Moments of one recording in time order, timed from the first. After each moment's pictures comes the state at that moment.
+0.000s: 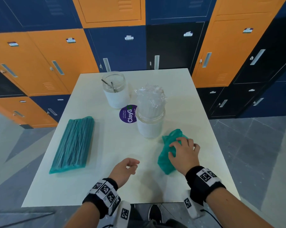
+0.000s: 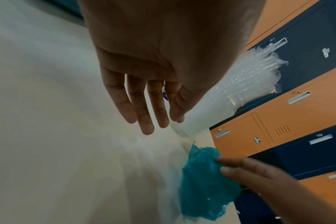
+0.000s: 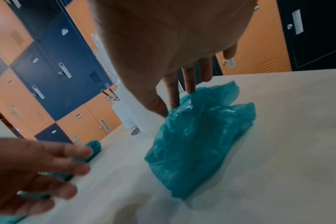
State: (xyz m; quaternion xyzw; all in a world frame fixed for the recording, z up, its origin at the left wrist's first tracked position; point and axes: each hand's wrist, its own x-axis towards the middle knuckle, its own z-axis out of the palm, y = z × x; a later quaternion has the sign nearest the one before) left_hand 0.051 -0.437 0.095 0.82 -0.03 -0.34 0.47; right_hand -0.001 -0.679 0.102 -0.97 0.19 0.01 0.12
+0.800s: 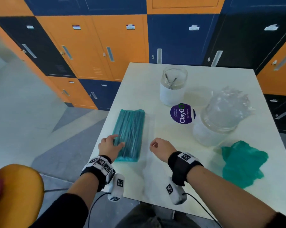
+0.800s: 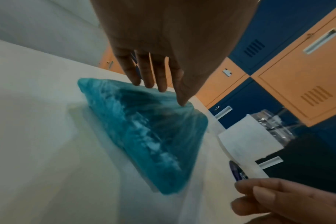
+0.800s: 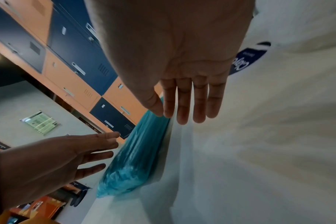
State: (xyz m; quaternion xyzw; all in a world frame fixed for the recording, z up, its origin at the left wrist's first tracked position) left_hand 0.173 -0.230 0.097 0.93 0.15 -0.15 0.30; right_hand 0.144 -0.458 0.103 -0.88 0.08 0.24 0.39
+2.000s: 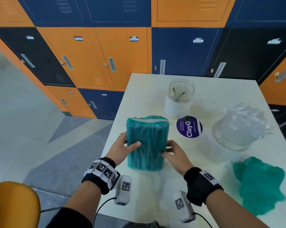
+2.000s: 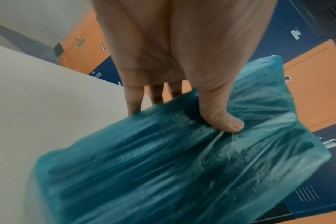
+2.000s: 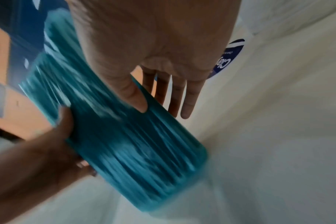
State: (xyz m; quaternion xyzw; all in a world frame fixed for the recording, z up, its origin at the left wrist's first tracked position) left_hand 0.224 -0.240 0.140 0.83 -0.02 -0.18 0.53; right_hand 0.165 -0.459 0.115 -0.76 0.13 0.09 0.63
